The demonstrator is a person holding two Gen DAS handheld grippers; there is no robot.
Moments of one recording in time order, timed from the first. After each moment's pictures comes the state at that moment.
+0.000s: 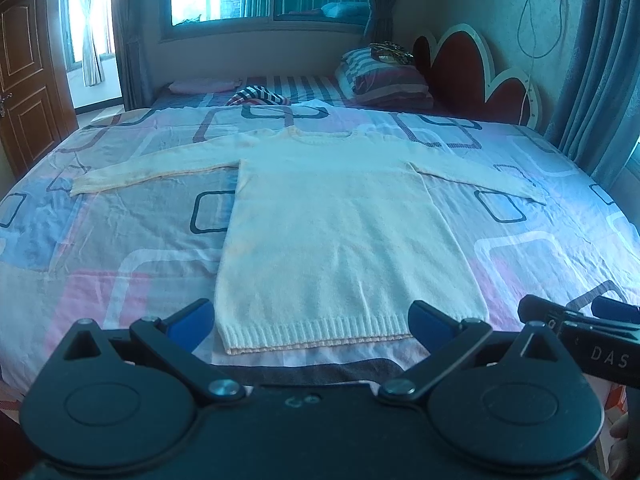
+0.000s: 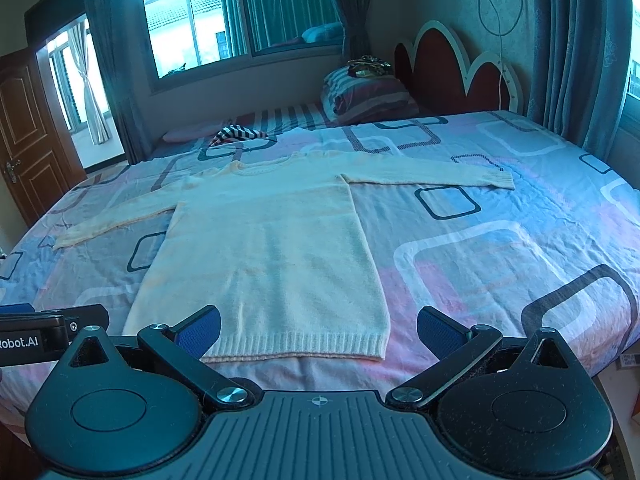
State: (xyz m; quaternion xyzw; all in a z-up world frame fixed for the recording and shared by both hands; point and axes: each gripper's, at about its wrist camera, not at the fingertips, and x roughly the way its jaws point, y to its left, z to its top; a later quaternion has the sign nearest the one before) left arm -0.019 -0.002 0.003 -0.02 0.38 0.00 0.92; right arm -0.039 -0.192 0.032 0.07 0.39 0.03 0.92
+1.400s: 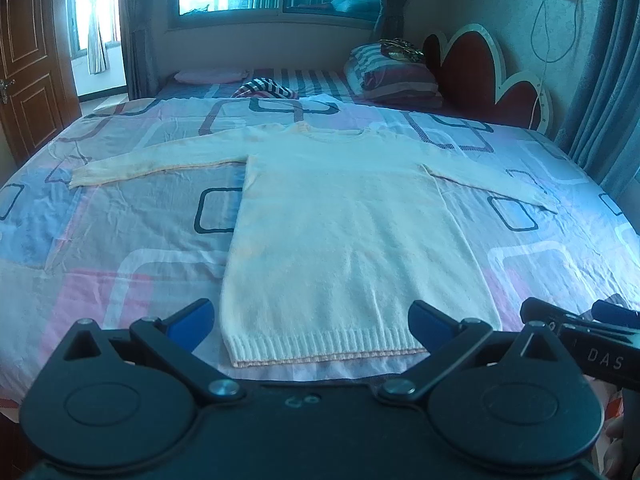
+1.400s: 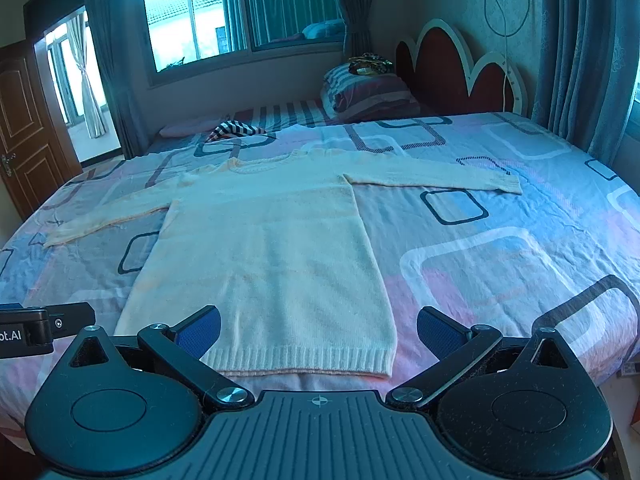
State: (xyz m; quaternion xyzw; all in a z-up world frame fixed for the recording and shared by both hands) left arm 0.004 0.013 -0.005 -0.04 0.39 0.01 0.92; right arm -0.013 -0.185 0.019 0.06 0.39 0.02 0.92
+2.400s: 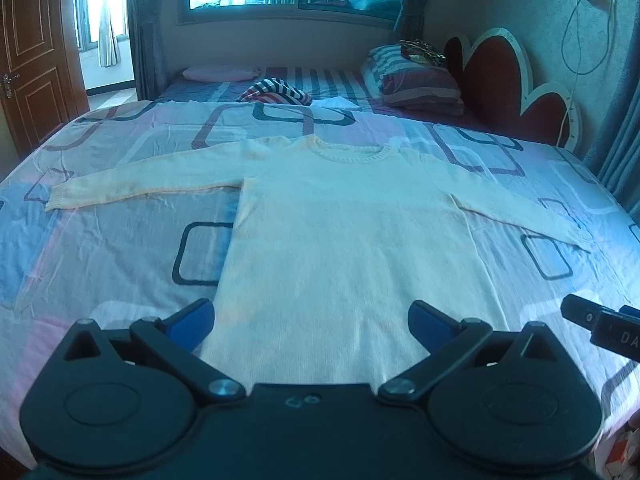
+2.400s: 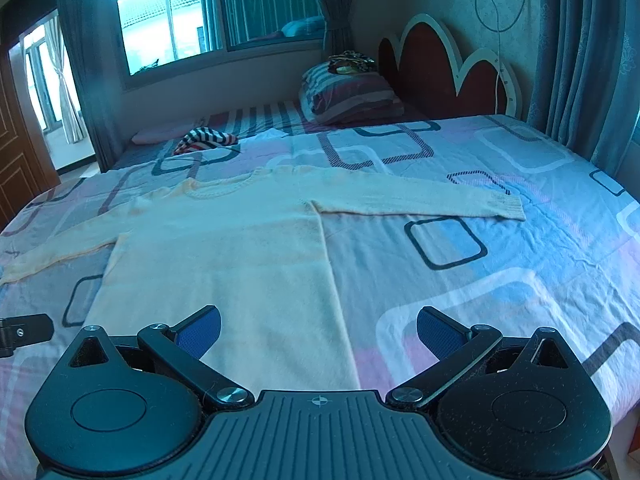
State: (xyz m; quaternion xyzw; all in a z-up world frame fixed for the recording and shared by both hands) left arm 0.117 0.012 -0.016 -0.05 0.39 0.04 0.92; right arm 0.109 -0.228 -0.007 0.06 0.40 0.00 0.91
